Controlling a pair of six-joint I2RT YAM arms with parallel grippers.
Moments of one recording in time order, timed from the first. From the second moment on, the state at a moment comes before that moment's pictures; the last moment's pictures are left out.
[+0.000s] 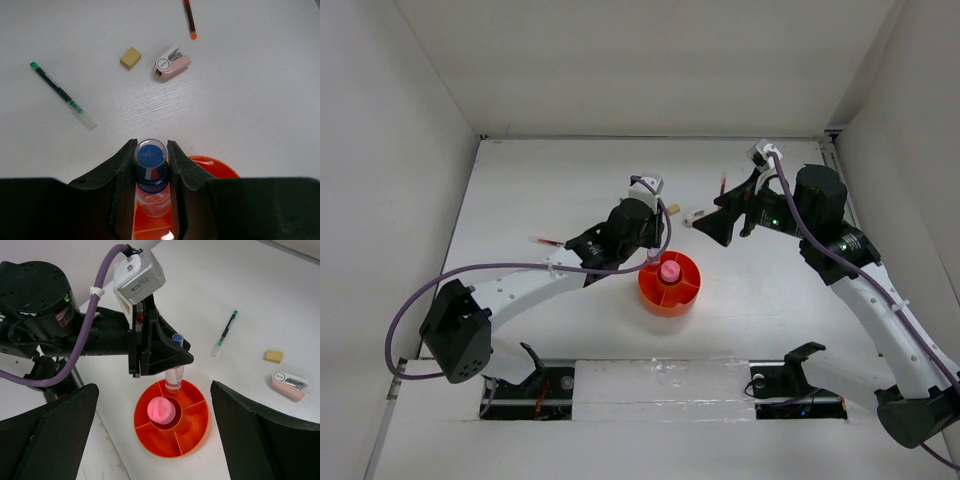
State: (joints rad) left arm -0.86 1.38 1.01 -0.08 -0.30 -0.37; right arm 0.43 1.01 1.16 -0.36 -0.57 0.19
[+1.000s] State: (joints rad) left arm -0.89 1.44 0.99 -0.07 -0.28 -0.40; right arm 0.43 0.95 1.07 -0.30 -0.58 0.20
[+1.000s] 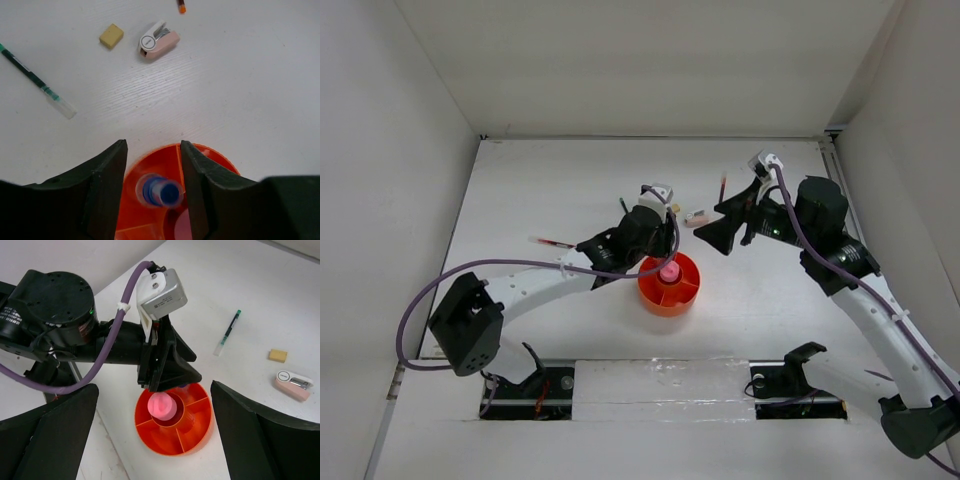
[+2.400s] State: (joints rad) left arm -0.57 1.94 1.80 -0.46 0.03 -0.30; right arm 0.24 1.21 1.29 -0.60 0.04 0.36
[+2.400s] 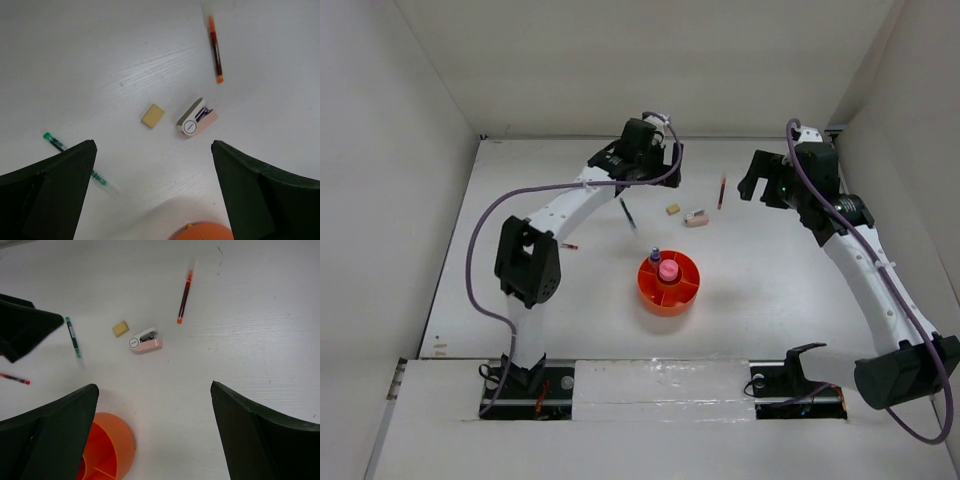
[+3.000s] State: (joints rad) left arm -0.57 2.16 1.87 -0.43 0.04 -0.12; right arm 0.22 1.10 1.18 -0.71 -0.18 0.32
